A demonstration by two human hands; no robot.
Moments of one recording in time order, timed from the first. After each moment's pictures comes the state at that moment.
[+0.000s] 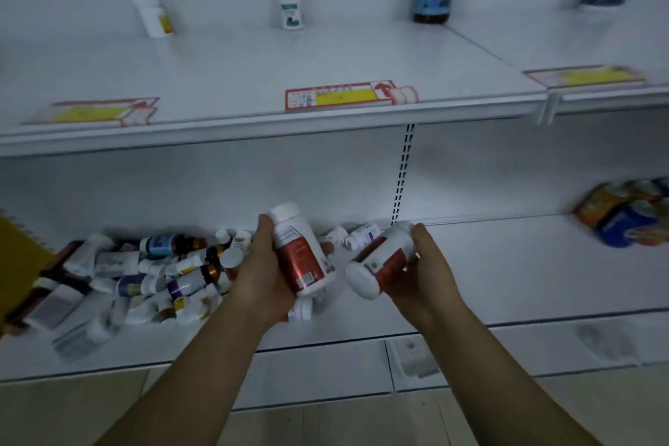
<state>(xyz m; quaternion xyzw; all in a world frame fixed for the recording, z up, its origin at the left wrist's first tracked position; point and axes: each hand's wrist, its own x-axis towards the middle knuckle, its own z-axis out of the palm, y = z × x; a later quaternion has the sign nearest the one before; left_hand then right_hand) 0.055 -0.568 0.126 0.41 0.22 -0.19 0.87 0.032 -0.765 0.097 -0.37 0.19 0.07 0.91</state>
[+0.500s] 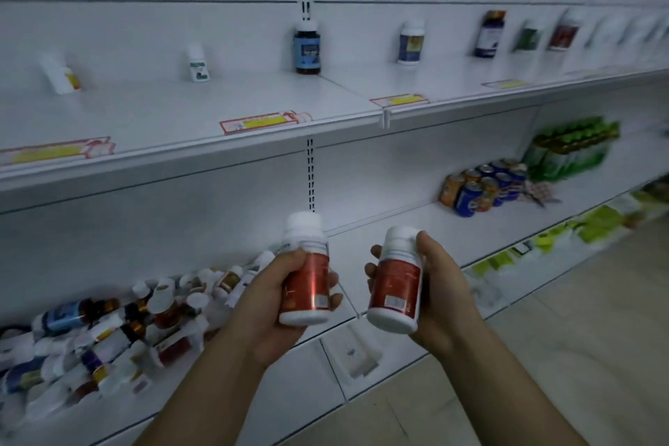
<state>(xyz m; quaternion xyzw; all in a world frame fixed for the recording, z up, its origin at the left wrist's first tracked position) -0.046 -0.603 0.180 0.40 0.00 -0.37 0.84 -0.120 -0.783 0.163 -0.35 0.20 -0.05 0.91</state>
